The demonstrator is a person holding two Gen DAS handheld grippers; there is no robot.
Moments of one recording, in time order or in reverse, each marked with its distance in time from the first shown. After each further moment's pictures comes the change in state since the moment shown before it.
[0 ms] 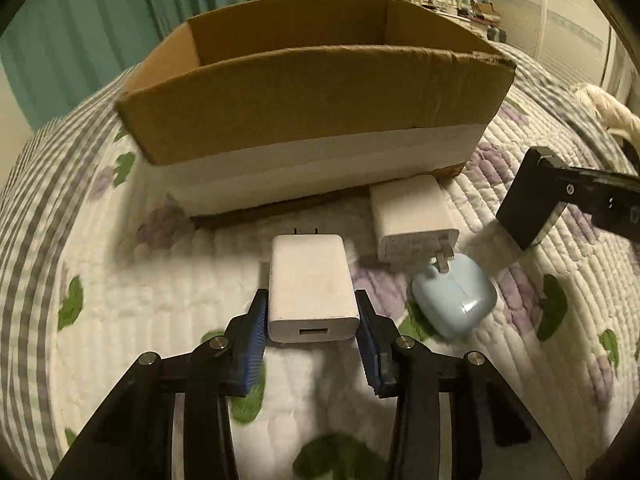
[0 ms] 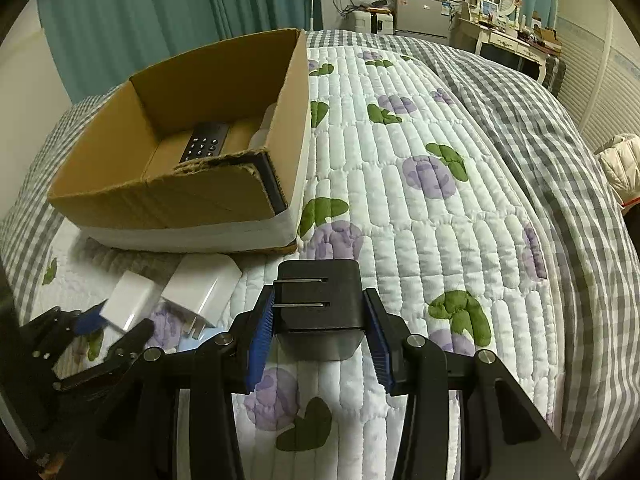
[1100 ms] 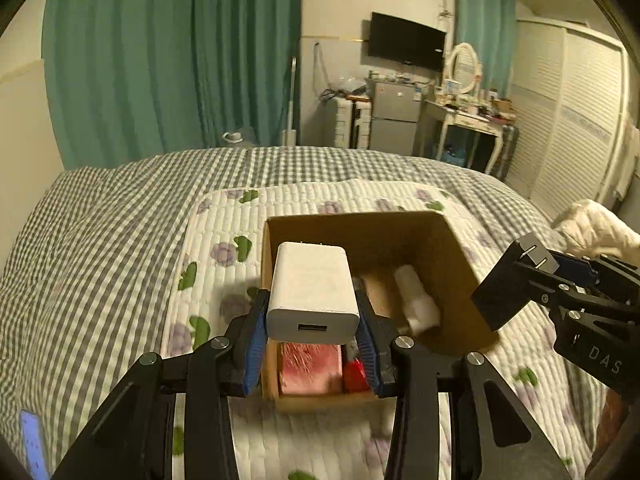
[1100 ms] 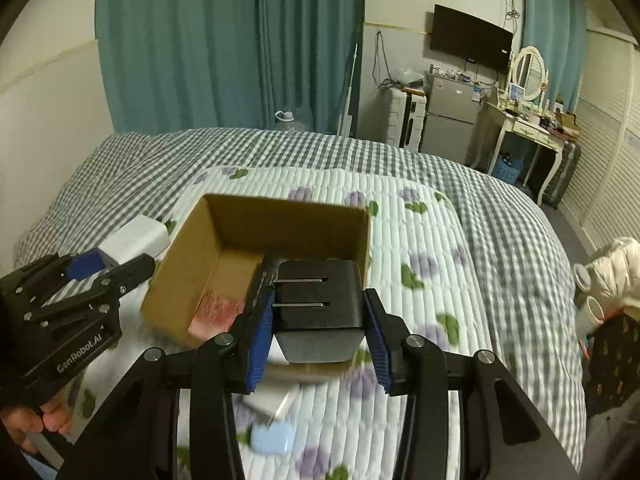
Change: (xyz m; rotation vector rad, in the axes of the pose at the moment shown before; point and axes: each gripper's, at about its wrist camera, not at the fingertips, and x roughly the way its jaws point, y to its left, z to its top) left arm -0.070 0.068 0.143 -0.167 -0.273 -0.013; right arm -0.083 0.057 0.116 -0.155 -0.212 0.034
